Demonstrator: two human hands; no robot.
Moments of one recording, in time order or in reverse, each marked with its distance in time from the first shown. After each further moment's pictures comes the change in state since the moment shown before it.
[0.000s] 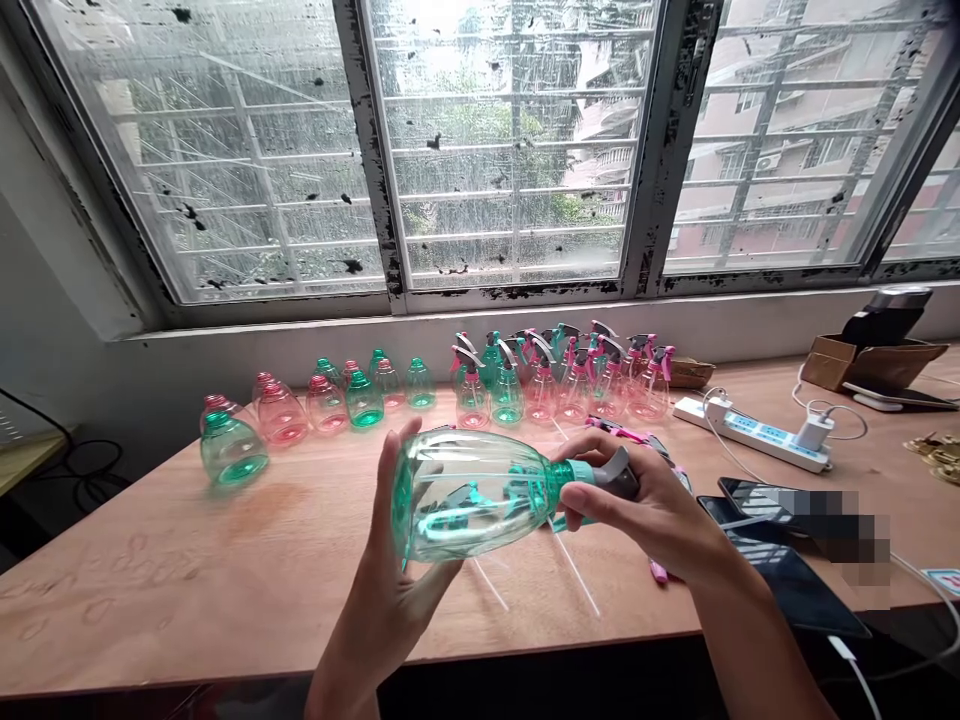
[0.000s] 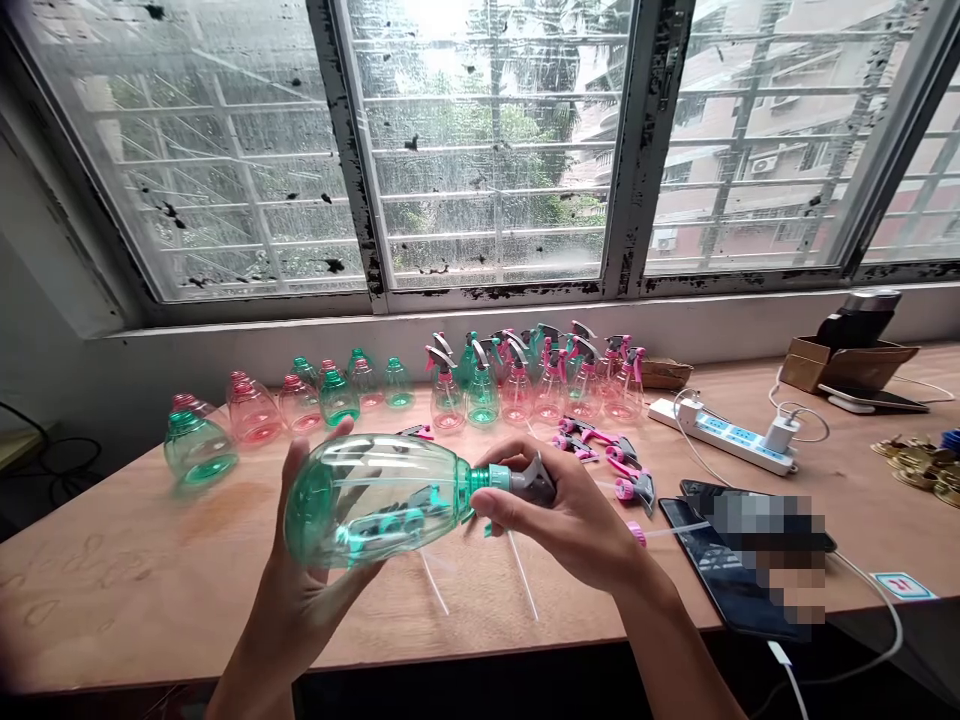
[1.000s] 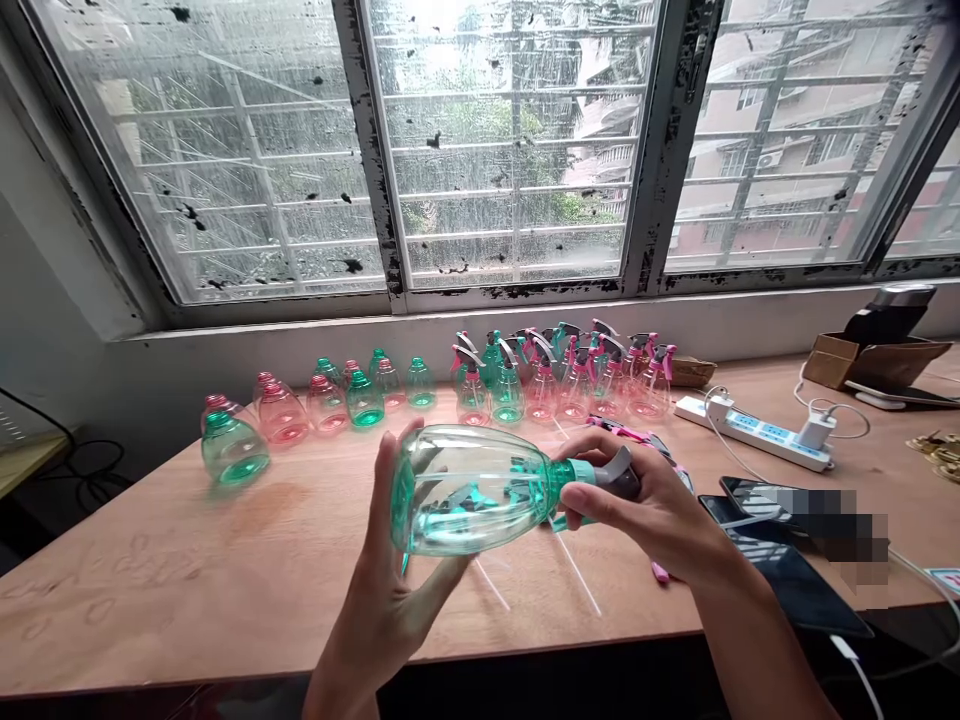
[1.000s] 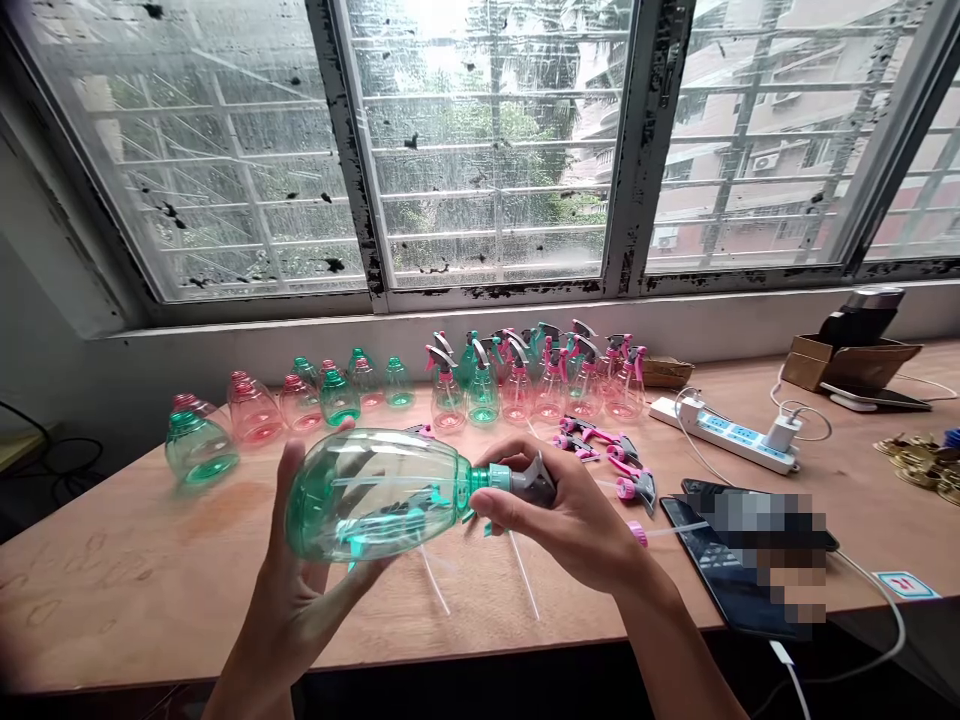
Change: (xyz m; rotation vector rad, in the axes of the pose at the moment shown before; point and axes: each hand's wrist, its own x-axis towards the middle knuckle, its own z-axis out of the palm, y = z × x) left_hand -0.004 0.000 -0.001 -0.037 -0.003 0.002; right_hand 0.000 0.000 0.002 0.013 0.006 -0.019
